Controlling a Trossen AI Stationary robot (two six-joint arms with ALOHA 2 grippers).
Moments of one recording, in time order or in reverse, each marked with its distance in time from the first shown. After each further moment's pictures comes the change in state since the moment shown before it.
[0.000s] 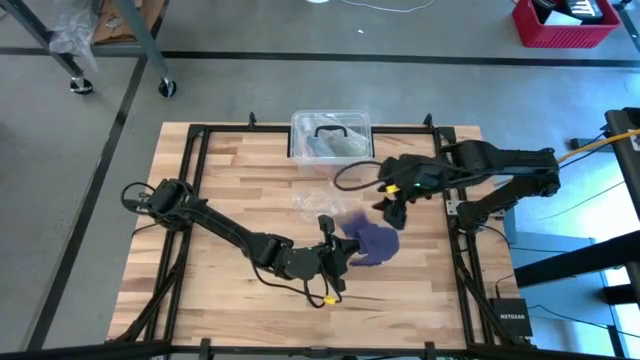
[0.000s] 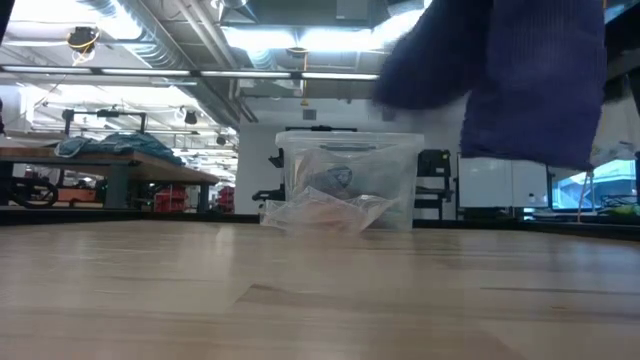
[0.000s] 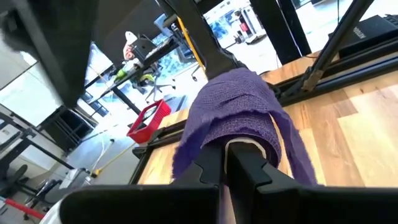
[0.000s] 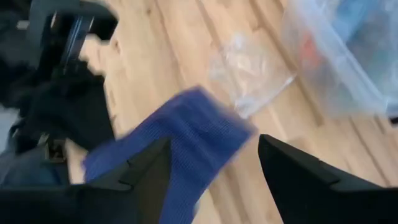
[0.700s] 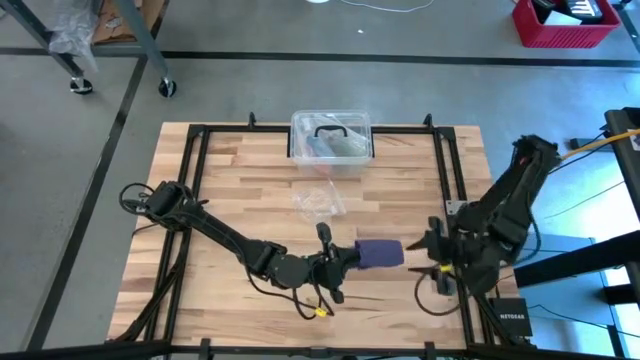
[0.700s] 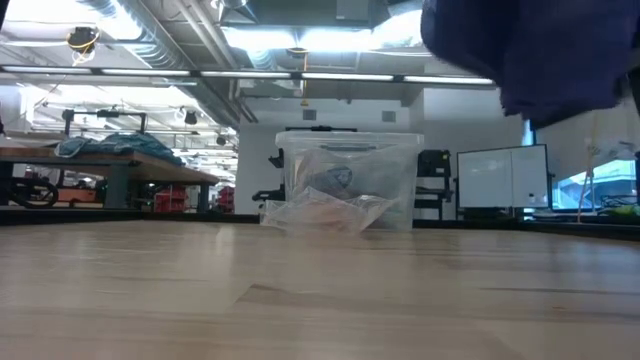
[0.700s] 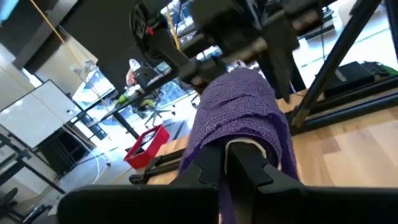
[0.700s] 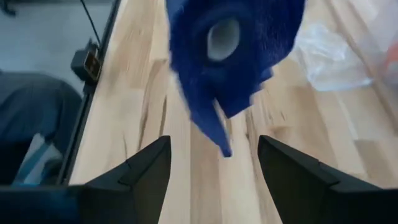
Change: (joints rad) left arm -0.043 0.000 0.000 0.155 0.001 0.073; right arm 0.804 -0.327 -0.764 0.461 0.547 0.268
